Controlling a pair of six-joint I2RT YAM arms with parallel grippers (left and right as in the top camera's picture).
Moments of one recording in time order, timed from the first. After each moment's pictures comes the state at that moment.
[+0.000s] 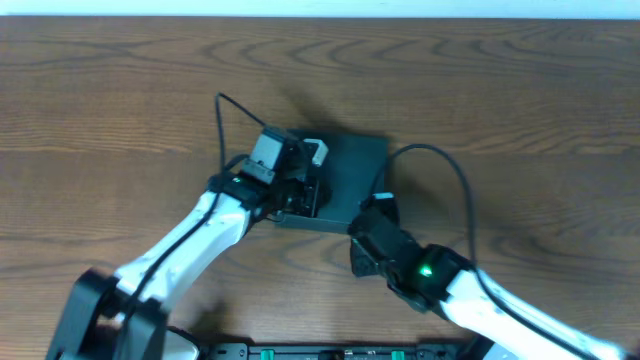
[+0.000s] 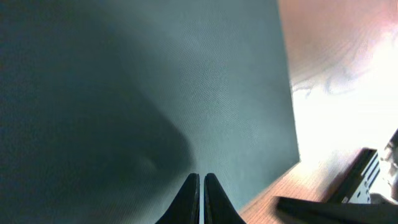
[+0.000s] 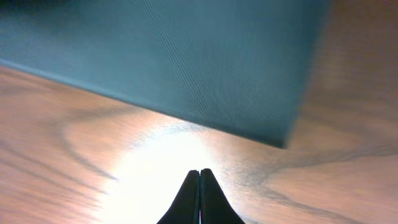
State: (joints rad) left arm -0.49 1.50 0.90 -0.39 0.50 -0.36; right arm 0.85 1.18 0.66 -0.53 0.16 0.72
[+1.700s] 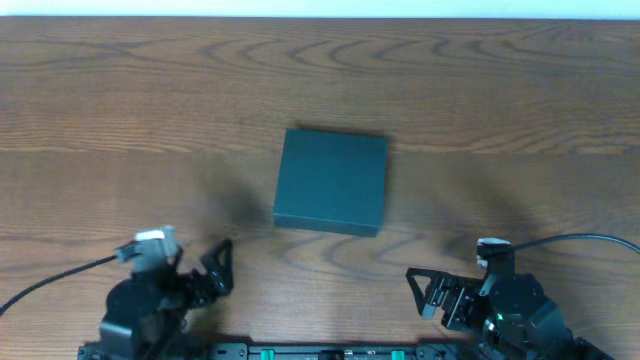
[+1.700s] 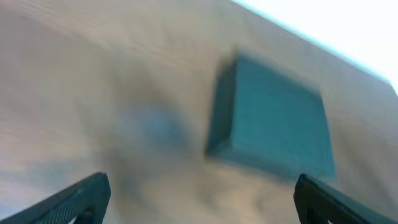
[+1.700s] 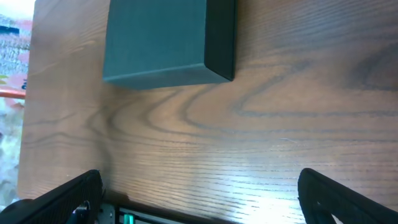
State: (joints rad) left arm -0.26 0.19 0.58 -0.90 -0.01 -0.53; right arm 0.65 0.36 0.71 -1.10 -0.02 0.90
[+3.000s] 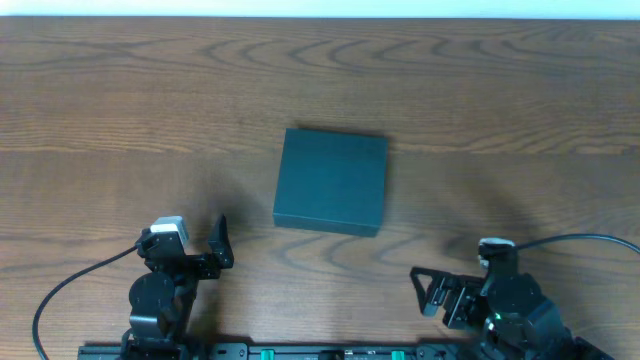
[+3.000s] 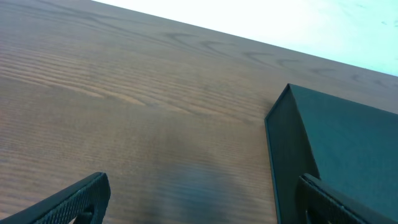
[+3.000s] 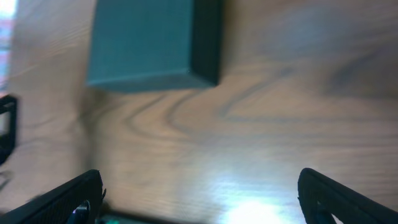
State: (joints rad) left arm -0.11 0.03 0.12 -0.41 -0.01 -0.27; right arm 0.65 0.37 0.70 -1.12 0.06 0.86
